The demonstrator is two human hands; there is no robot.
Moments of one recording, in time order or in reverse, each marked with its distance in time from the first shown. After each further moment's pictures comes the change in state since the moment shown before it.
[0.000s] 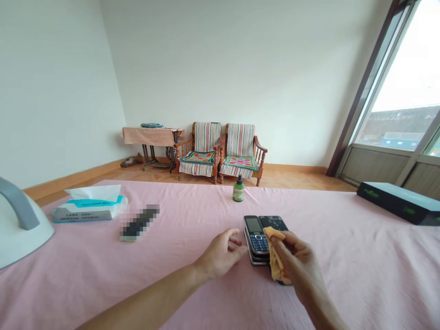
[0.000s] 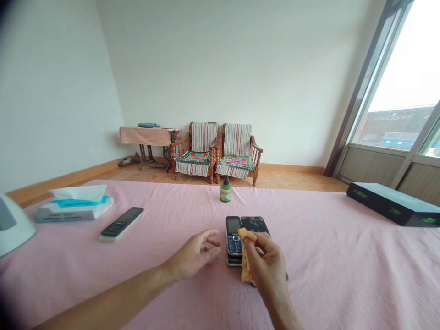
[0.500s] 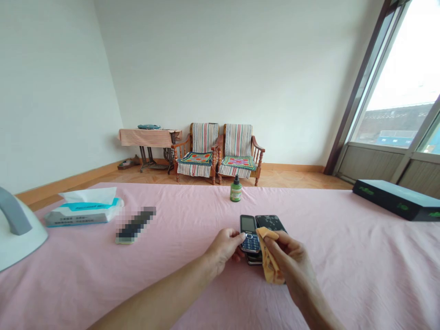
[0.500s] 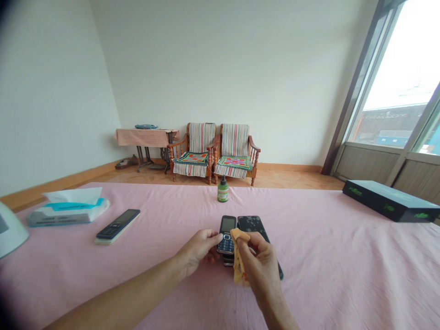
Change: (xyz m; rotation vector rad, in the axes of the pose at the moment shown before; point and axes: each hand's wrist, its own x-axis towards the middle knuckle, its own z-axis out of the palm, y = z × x) left_hand 0.033 -0.005 0.023 -0.239 0.022 -0.269; right_hand -0.001 0.004 -0.001 0.127 -0.105 0.032
